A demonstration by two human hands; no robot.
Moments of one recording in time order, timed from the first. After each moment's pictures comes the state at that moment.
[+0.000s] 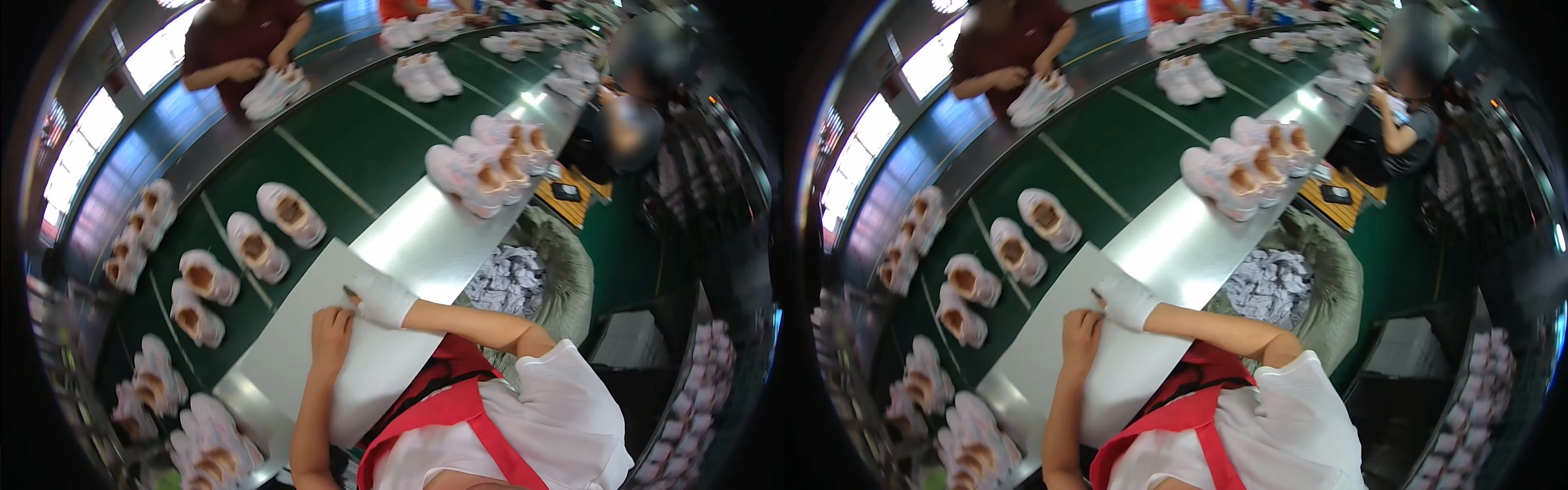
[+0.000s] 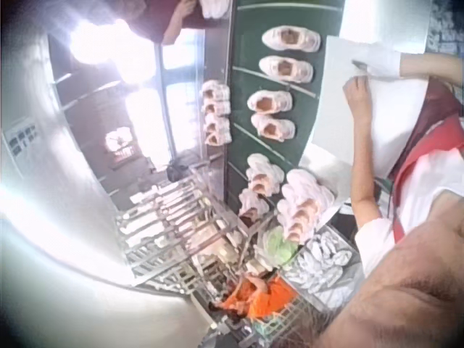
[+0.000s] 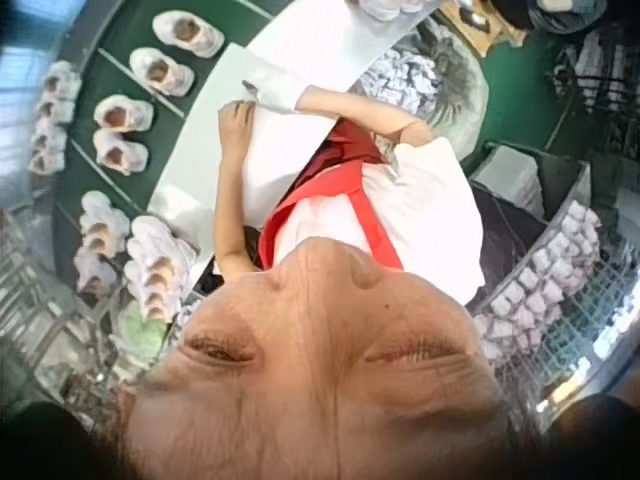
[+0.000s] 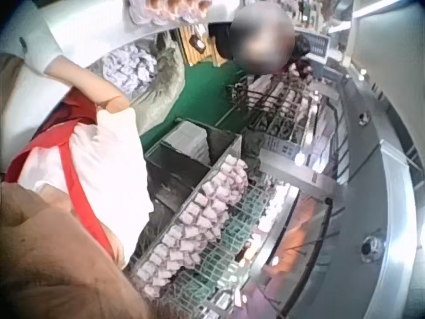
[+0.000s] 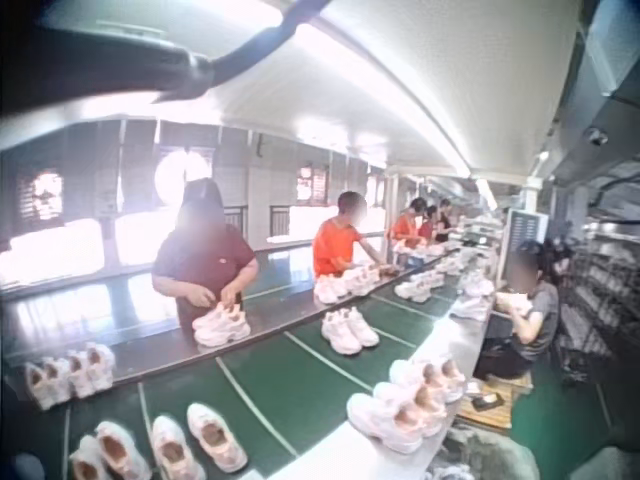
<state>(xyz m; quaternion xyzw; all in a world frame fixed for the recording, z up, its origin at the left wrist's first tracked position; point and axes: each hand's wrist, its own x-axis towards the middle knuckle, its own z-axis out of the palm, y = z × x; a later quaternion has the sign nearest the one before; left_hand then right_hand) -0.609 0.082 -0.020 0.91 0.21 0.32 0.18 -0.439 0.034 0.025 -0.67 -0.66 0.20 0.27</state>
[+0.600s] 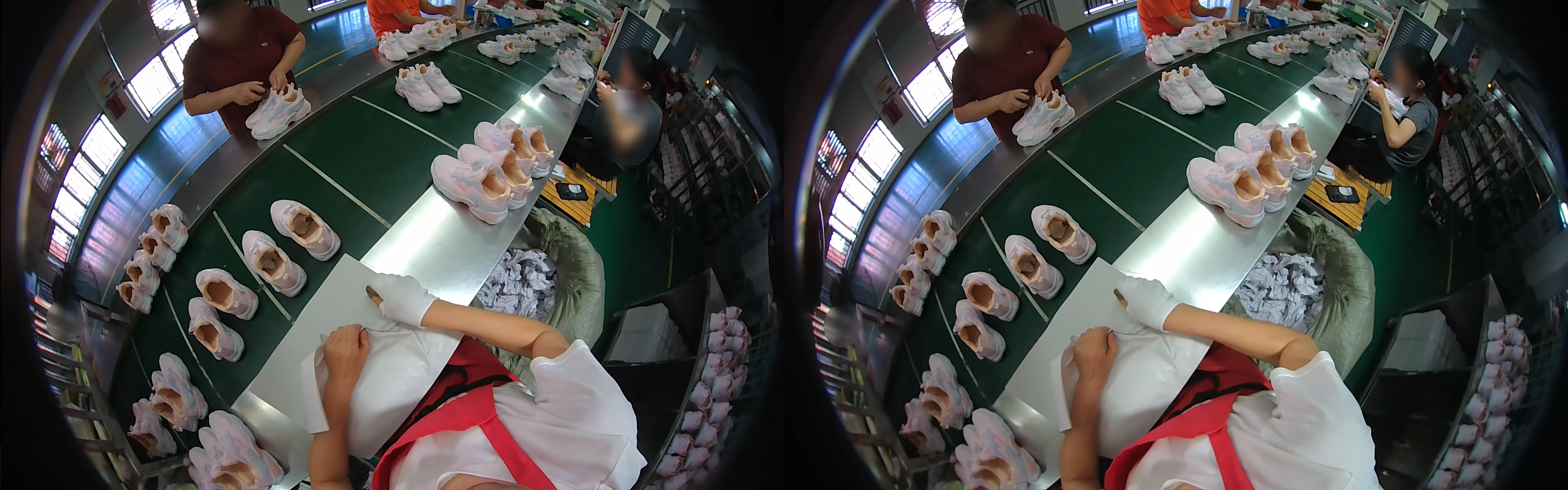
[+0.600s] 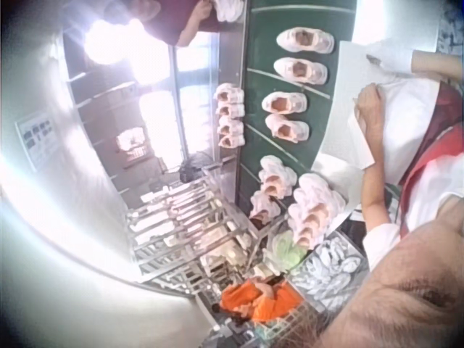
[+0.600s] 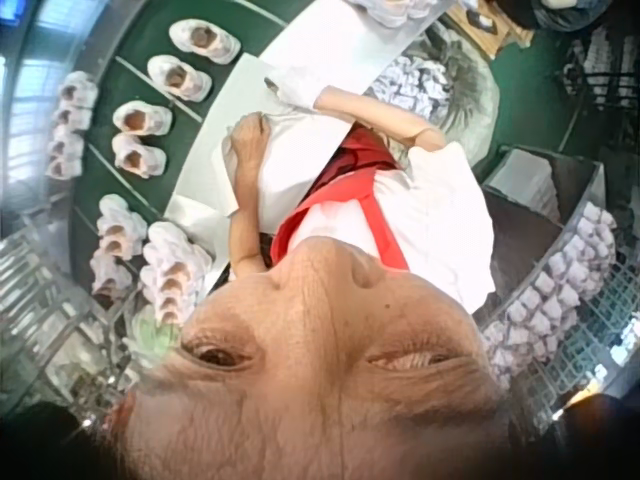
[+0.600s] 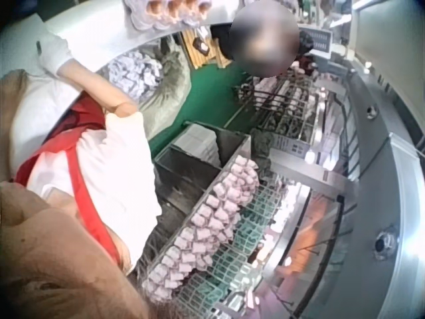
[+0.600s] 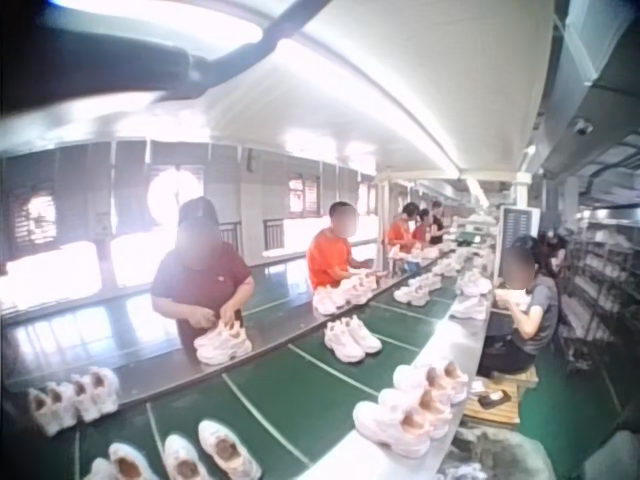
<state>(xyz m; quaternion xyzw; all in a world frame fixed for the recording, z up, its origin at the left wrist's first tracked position) -0.623 0.082 -0.014 0.92 0.29 0.18 0.20 -0.439 0.035 0.028 -0.76 -0.57 0.18 0.26</state>
